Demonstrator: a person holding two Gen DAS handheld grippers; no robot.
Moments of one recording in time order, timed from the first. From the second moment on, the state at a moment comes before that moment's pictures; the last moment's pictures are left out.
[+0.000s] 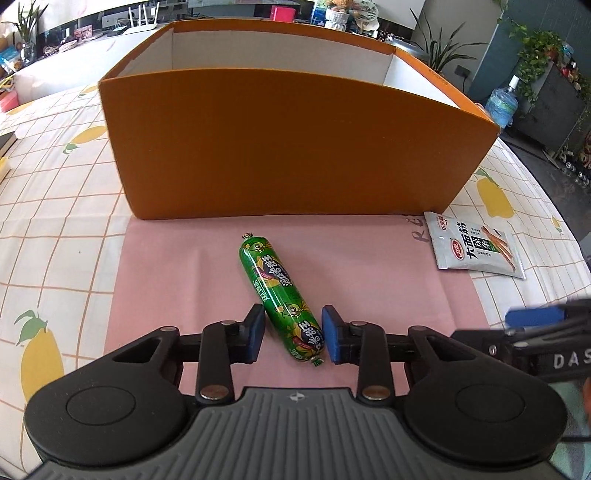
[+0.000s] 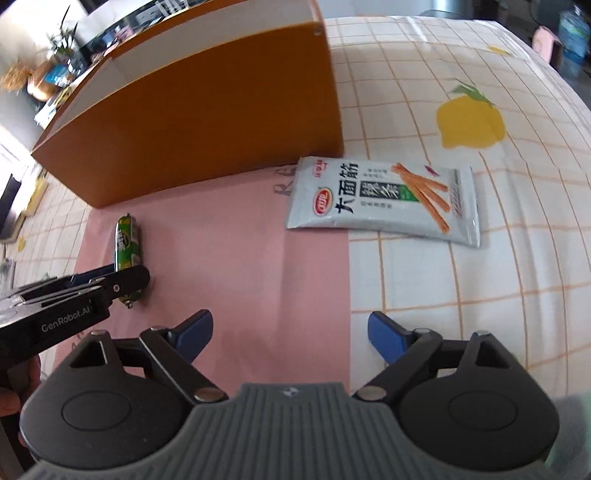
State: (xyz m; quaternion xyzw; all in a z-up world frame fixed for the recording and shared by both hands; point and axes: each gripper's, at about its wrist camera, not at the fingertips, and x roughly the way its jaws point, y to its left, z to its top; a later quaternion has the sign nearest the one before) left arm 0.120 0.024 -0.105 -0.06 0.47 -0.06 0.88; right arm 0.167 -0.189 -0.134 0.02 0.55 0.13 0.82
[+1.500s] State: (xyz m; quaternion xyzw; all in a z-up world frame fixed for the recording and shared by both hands) left arm 0.118 0.027 -0.108 -0.04 0.48 -0.07 0.88; right arm 0.188 -0.162 -0.137 -0.12 0.58 0.24 0.77
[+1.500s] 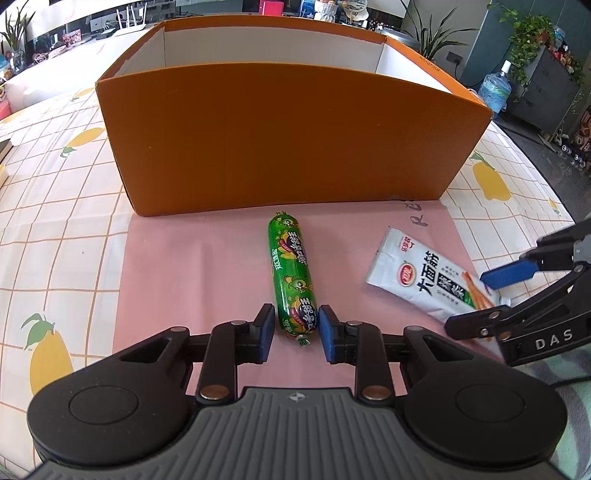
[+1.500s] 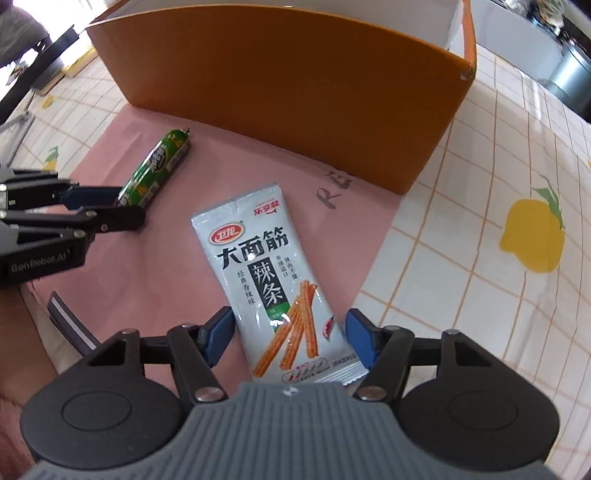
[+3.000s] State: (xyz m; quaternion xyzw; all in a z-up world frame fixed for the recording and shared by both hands) left arm 0.128 0.027 -0.113 -0.04 0.42 -0.07 0.90; right arm 0.140 -0.120 -0.146 -0.07 0.45 0.15 0.88
